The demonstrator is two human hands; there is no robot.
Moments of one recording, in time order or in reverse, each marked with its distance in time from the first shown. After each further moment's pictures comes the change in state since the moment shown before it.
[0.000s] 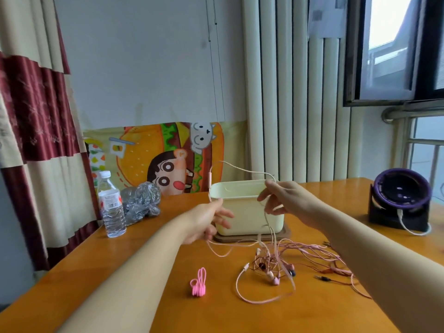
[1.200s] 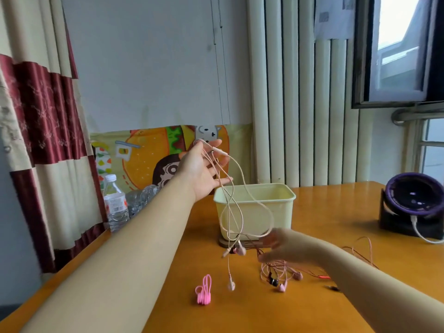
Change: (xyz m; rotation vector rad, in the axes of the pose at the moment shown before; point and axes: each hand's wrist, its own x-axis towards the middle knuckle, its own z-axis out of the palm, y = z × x) left_hand -0.003 0.083 -0.030 -0.965 0.214 0.250; right_hand -0.009 0.045 0.031 -0.473 -0.314 0.173
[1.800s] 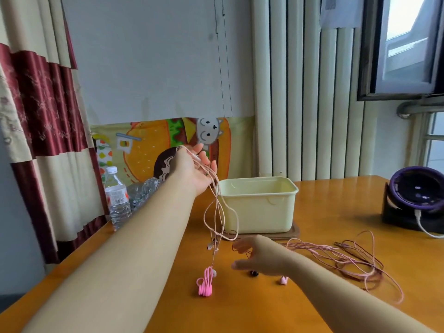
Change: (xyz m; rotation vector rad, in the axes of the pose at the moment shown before) left_hand 0.008 -0.005 -0.017 -0.298 0.257 -0.007; right_hand 0.022 -0.017 0.054 -0.062 0.035 -0.105
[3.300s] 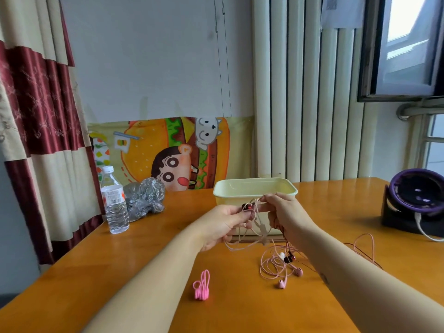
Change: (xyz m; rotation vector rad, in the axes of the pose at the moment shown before) left_hand -0.007 -0.078 -0.057 1.100 -0.515 -0.096; right_hand 0.003 -0.004 -0.060 0.881 0.468 0.059
